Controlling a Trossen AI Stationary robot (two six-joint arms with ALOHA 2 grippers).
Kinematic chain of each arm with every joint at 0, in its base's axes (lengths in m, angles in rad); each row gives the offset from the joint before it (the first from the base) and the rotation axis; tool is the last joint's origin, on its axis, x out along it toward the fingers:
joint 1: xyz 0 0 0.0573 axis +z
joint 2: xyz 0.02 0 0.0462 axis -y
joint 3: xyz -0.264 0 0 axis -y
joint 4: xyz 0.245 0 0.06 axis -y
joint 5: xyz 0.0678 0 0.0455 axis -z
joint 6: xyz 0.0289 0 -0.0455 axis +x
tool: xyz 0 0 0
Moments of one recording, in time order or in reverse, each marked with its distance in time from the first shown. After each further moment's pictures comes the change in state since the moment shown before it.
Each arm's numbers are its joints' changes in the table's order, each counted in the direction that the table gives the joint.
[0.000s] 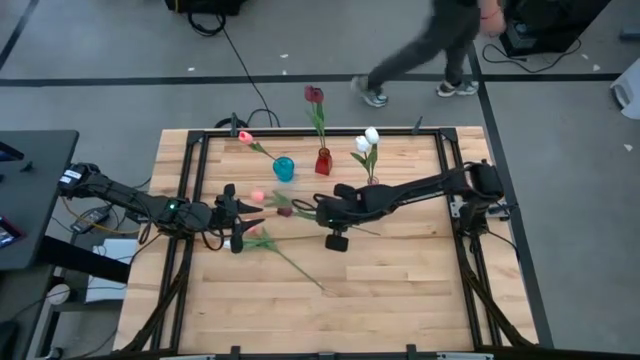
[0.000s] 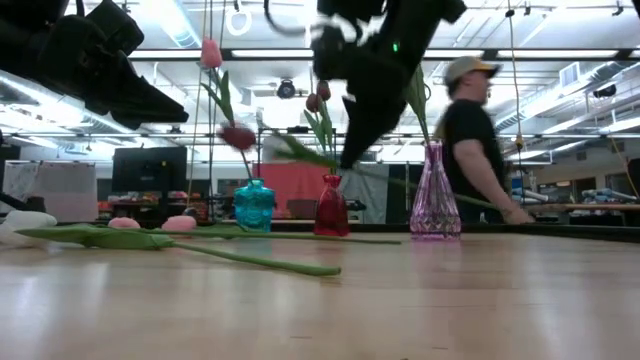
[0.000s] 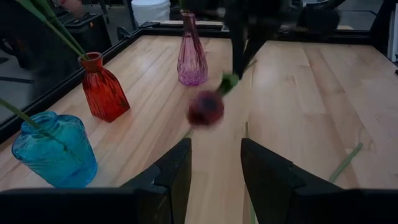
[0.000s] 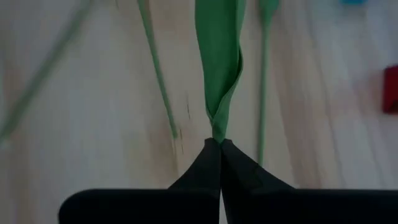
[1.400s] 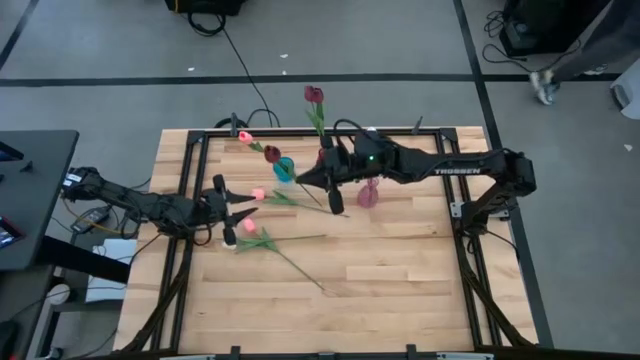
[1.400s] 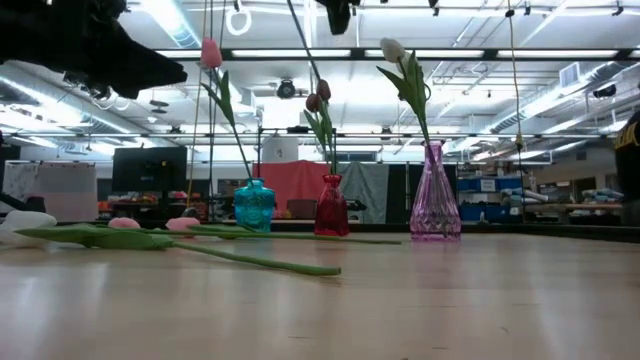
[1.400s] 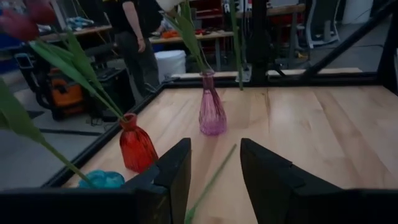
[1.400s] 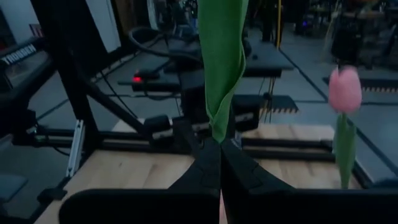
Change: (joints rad) left arm -0.006 0.183 0.002 0.039 -0.078 0.196; right arm -0.202 0.266 -0.055 0.764 -0.439 -0.213
